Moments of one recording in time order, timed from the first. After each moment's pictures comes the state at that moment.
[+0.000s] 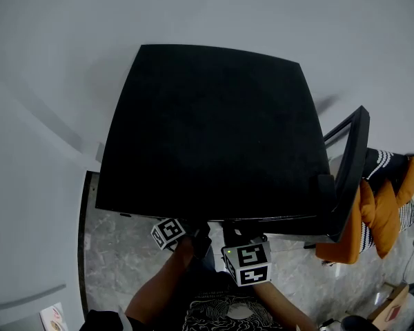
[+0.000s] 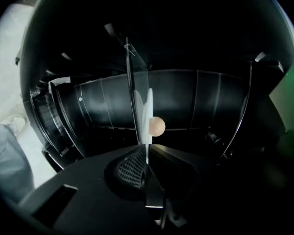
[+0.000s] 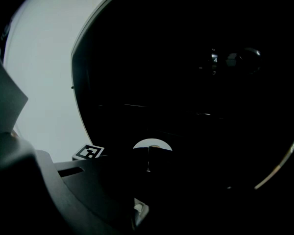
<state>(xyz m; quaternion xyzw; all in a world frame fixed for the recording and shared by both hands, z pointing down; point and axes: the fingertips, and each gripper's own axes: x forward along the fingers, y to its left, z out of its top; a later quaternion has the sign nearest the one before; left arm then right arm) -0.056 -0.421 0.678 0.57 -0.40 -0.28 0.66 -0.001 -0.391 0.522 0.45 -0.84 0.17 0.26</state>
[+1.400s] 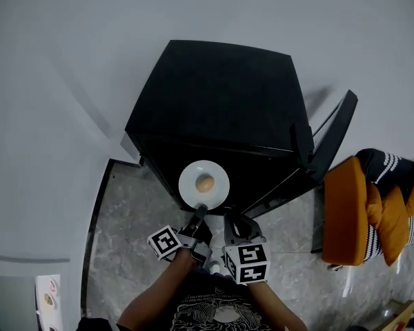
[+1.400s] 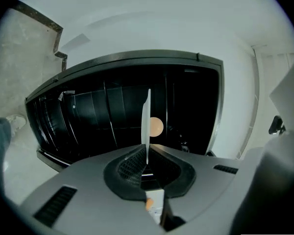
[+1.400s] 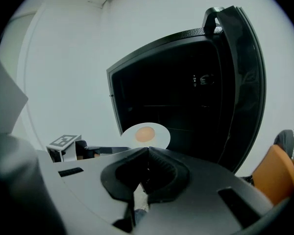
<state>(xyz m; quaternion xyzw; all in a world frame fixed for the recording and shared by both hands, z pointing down) -0.044 -0.279 0.546 0.61 -0.39 -0.39 0.57 0.026 -0.263 0.500 0.42 -0.87 0.18 0.20</state>
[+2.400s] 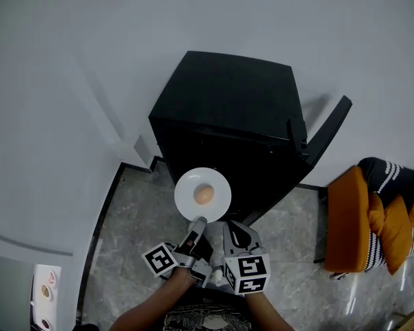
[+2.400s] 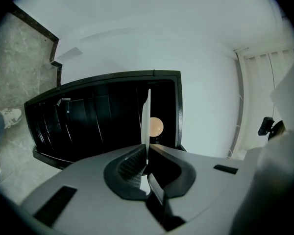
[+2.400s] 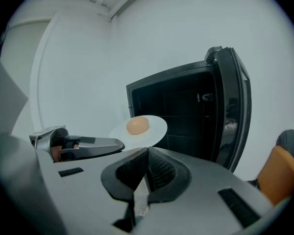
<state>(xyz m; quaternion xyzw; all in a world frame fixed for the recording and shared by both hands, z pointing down) -0.039 -0.183 0.462 0.61 -0.40 -0.43 0.53 0.026 -0.189 0.461 0.41 -0.89 0.15 0.15</state>
